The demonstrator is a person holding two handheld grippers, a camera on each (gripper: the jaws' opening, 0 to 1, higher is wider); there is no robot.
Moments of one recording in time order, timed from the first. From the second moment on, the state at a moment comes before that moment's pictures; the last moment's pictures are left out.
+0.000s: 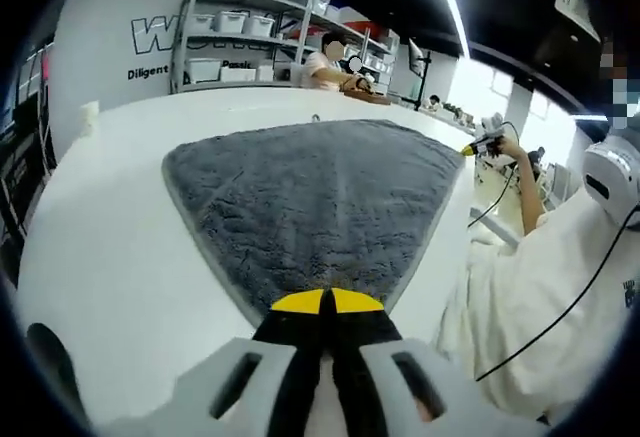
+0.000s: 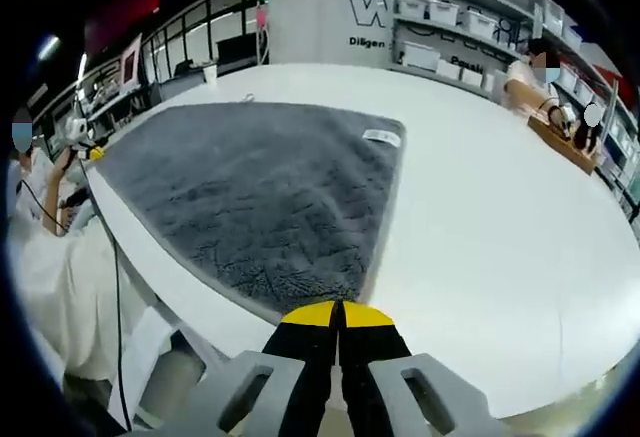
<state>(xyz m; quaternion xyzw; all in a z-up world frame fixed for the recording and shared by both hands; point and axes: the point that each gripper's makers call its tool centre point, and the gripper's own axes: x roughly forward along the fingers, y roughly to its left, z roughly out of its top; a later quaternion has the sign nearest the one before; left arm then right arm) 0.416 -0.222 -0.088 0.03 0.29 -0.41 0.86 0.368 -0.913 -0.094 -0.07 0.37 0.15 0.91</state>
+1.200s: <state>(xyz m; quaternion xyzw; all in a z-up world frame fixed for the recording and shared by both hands) 0.415 -0.223 -0.086 0.04 0.29 -0.41 0.86 0.368 -0.912 -0.092 -0.08 0.36 0.16 0.91</state>
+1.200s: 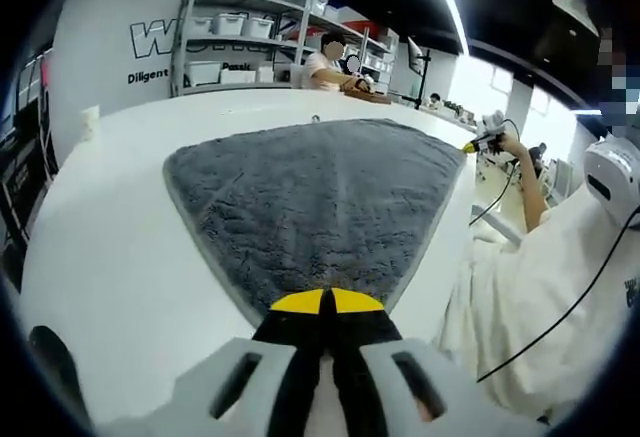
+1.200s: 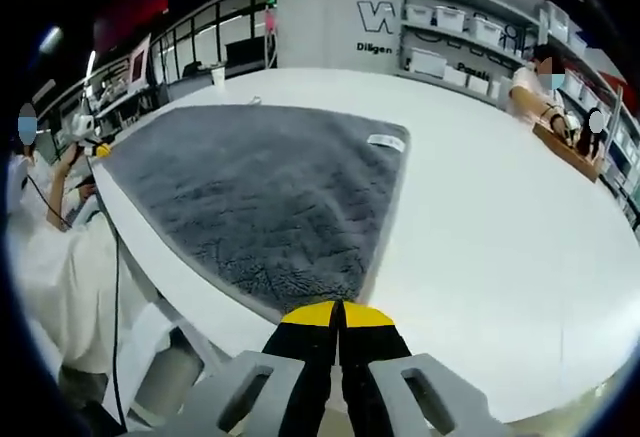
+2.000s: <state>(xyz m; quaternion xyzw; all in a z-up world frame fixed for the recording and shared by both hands) 0.416 -0.224 -0.085 0.00 0.28 -0.42 0.86 0.381 -0.916 -0.068 -0.13 0.32 0.14 0.93</state>
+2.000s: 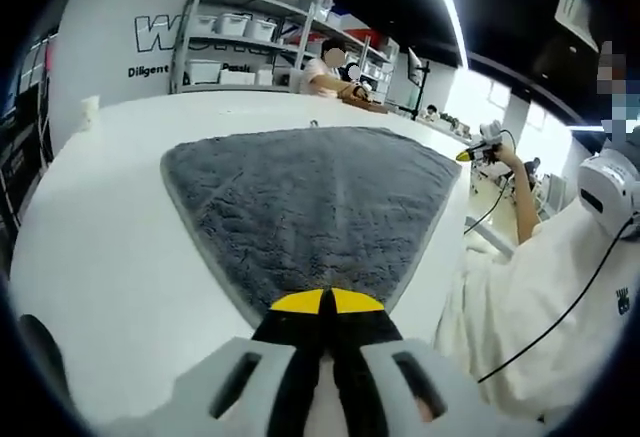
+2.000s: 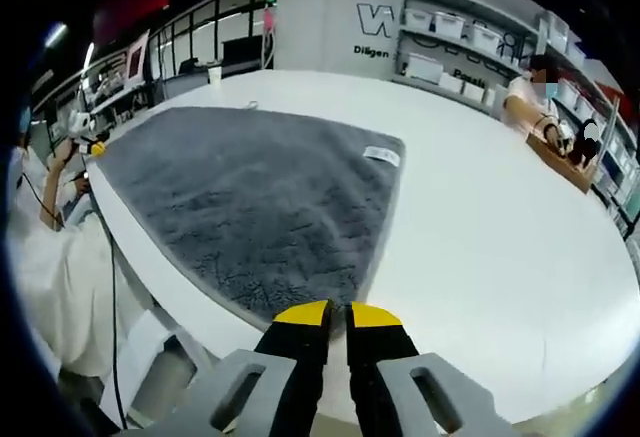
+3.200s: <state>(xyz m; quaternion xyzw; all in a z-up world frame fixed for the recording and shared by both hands) 0.419 -0.228 -0.084 -0.02 0.26 -0.43 0.86 0.415 -0.914 -0.022 -0.13 0.21 0.10 0.96</state>
